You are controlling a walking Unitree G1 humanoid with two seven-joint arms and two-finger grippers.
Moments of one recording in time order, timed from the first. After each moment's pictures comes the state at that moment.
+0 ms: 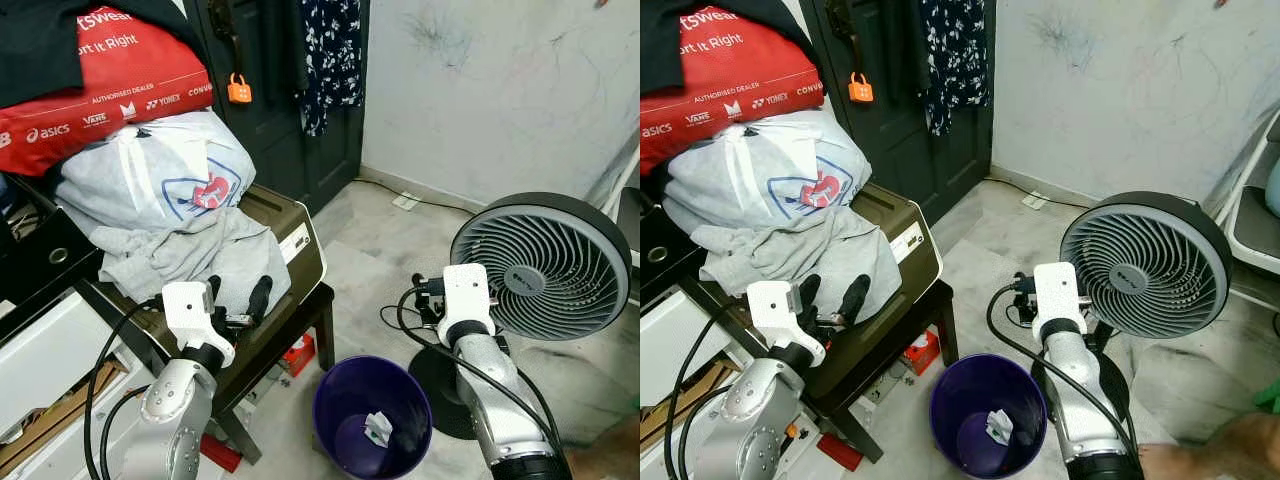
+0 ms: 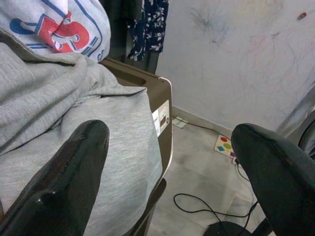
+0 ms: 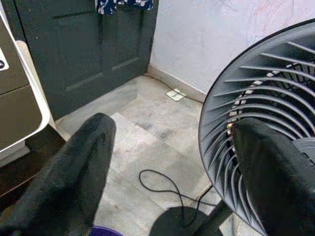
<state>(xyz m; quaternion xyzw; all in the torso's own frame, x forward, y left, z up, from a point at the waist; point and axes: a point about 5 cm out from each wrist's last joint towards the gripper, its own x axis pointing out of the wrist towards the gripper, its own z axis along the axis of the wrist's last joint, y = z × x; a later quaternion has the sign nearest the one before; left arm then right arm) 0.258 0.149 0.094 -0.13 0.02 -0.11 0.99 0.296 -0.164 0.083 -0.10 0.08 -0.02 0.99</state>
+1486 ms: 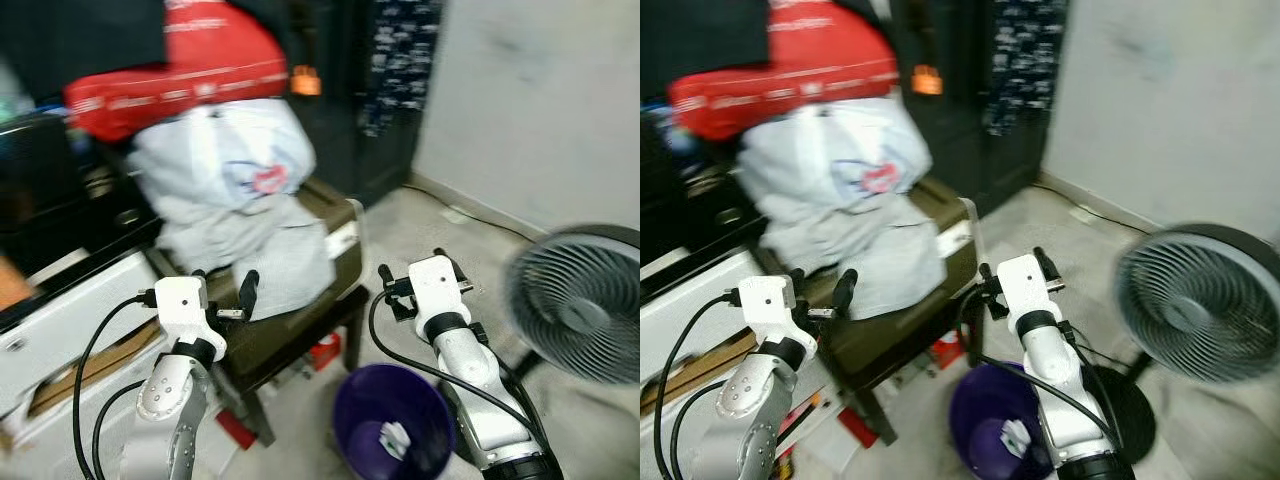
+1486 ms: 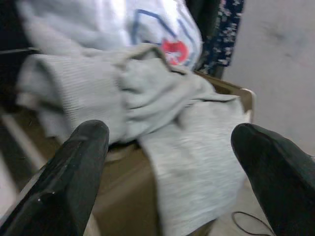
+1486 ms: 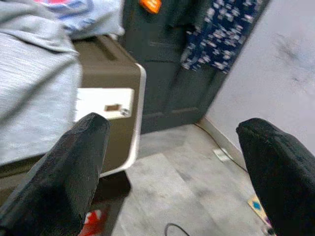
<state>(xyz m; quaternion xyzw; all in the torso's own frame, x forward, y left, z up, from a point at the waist) 0.261 0.156 0.097 -0.08 0.01 -0.07 0.99 0.294 -0.133 0.100 -0.16 0.01 0.07 0.98</state>
